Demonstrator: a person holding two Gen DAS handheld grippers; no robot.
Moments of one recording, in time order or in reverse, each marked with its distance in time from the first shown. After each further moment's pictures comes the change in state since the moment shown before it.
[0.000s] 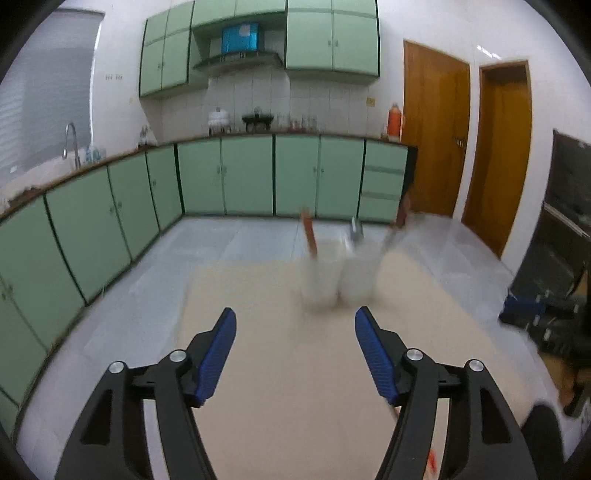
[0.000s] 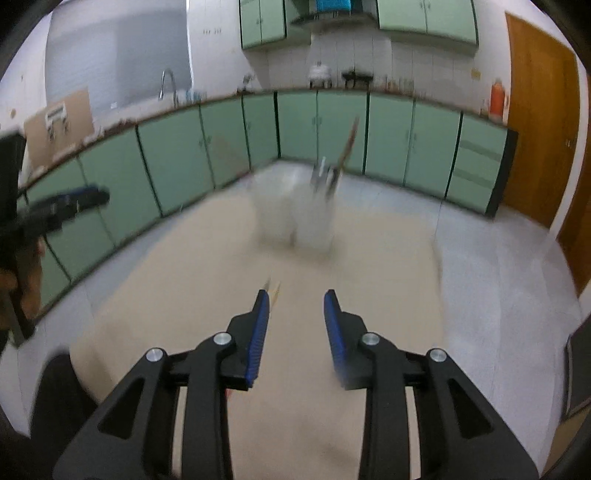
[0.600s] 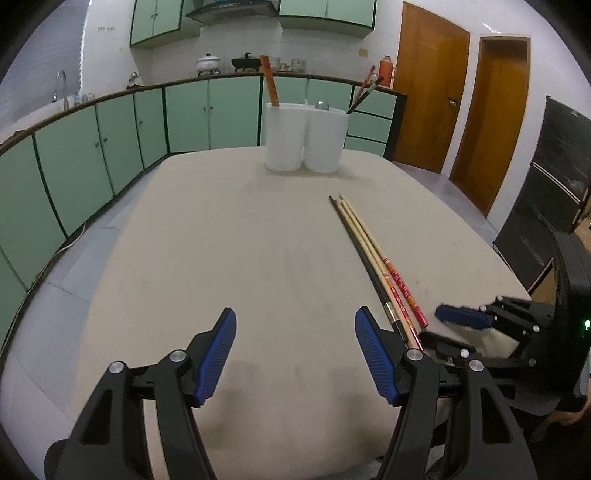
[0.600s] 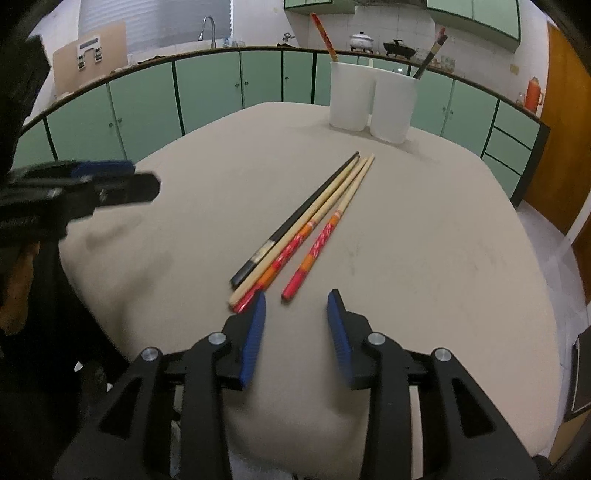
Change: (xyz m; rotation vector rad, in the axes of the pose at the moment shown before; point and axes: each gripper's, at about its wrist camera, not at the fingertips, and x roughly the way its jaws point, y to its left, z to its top) left arm 0.006 -0.040 -0.143 -0.021 0.161 -0.057; right arm 0.053 0.083 -0.111 -0.133 0.079 0.023
